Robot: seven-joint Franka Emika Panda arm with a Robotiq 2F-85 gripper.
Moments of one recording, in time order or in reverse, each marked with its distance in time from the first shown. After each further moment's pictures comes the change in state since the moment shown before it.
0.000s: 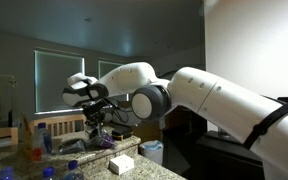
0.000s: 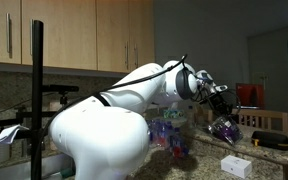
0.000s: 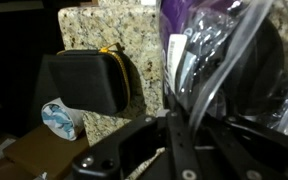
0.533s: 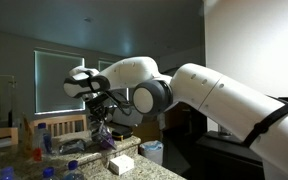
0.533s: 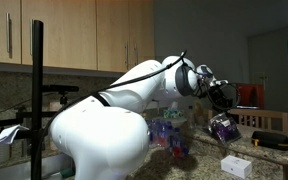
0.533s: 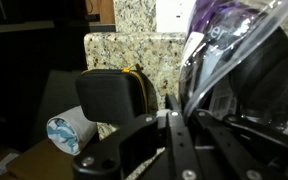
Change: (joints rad) arm -0.007 -0.044 0.008 0.021 0.001 -0.139 -0.031
